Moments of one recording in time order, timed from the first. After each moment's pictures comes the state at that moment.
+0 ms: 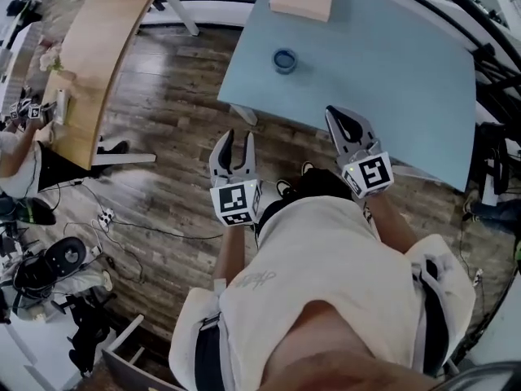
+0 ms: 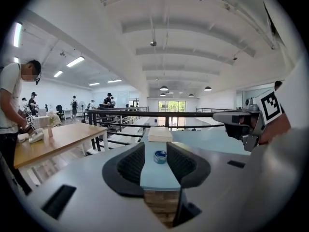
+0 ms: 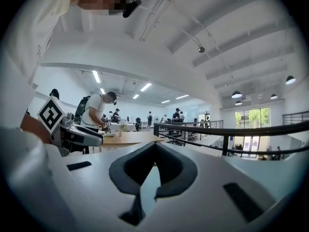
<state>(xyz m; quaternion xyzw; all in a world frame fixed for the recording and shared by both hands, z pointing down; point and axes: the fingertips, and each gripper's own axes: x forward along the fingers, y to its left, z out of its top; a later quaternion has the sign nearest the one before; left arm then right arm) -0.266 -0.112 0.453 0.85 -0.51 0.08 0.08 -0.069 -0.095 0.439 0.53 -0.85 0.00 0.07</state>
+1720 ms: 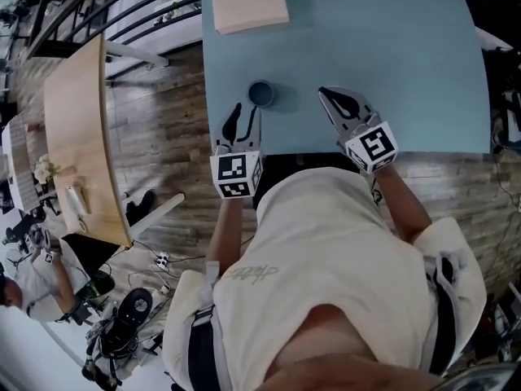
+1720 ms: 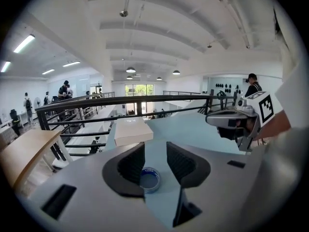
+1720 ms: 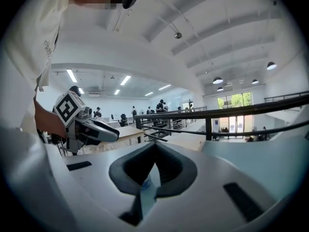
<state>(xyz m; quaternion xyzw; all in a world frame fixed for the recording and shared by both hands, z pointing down) -0.100 -0.298 0.497 0.93 -0.31 0.19 0.08 0.038 -0.222 0.505 0.60 -0.80 0.09 0.07</state>
